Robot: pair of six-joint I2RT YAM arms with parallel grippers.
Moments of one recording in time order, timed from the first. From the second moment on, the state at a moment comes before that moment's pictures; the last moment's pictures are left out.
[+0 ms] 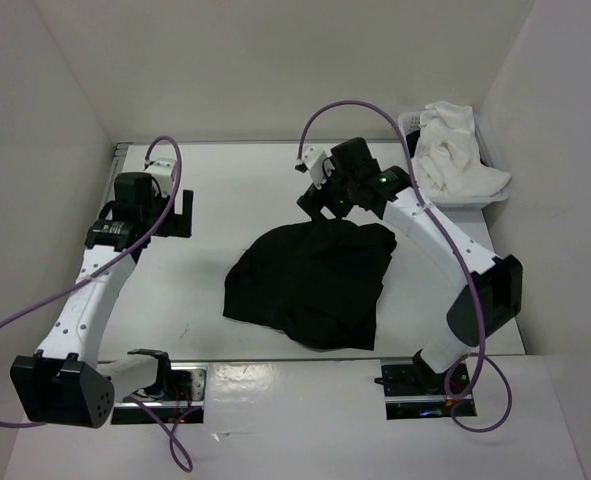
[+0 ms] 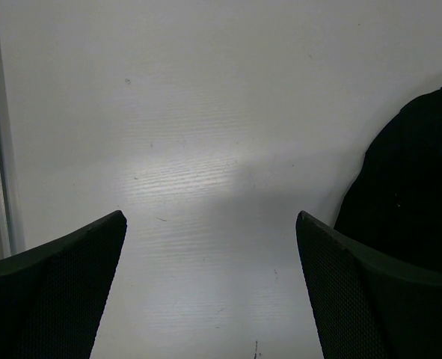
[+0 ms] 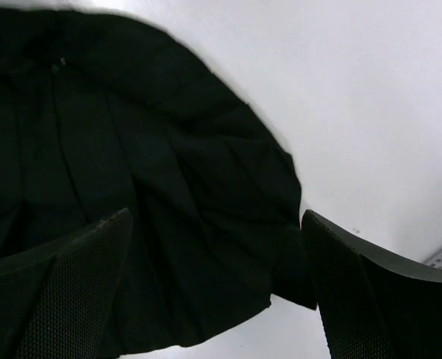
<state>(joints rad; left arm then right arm) -0.05 1.14 1.08 -0.61 -0.02 0.05 0.55 1.57 1.53 -0.74 -0.14 -0.39</state>
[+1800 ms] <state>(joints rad) -0.05 1.26 1.08 -0.62 -0.14 0.04 0.66 1.50 1.70 -0.70 -0.20 -0.37</state>
